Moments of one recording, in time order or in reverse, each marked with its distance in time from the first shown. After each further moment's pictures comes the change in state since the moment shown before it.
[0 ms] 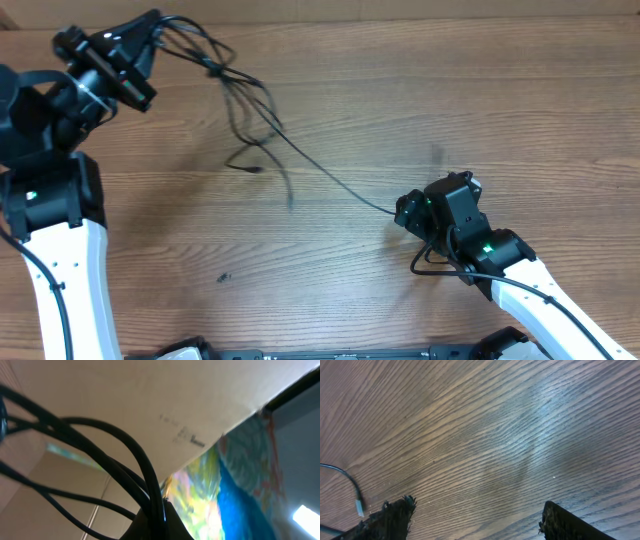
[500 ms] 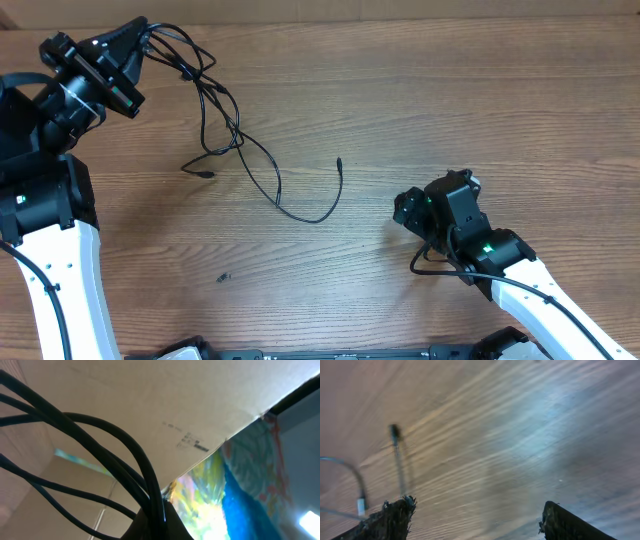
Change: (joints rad) left arm 0.040 0.000 0.000 -0.039 0.048 0.055; right arm 0.000 0.000 -0.002 0.039 -0.021 -0.002
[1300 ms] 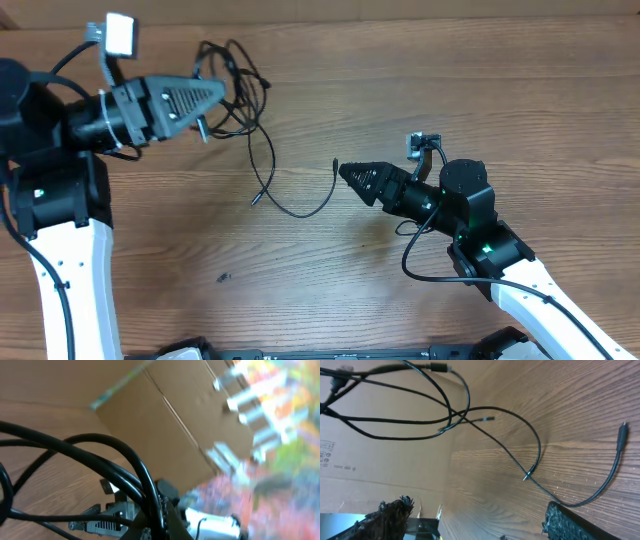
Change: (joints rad) left arm -0.106 0.000 0.000 -0.023 0.594 1.121; right arm 0.000 0.002 -0.007 0.631 -0.572 0.030
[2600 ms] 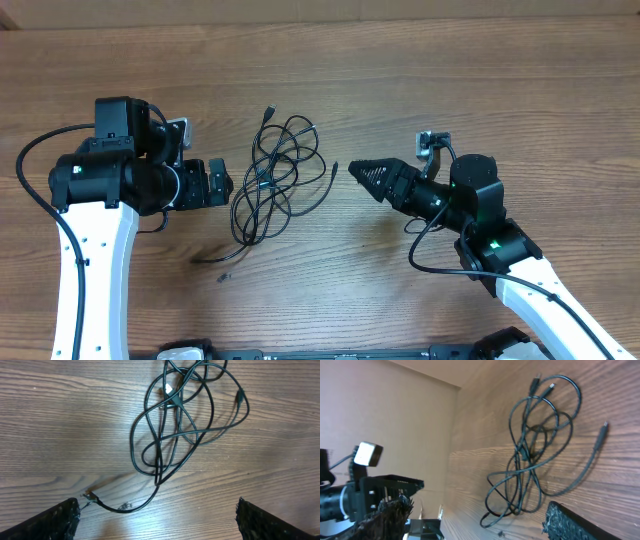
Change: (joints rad) left arm -0.159 0.060 0.014 -1.248 -1.264 0.849; right arm -0.068 0.000 0.003 -0.053 -0.060 0.002
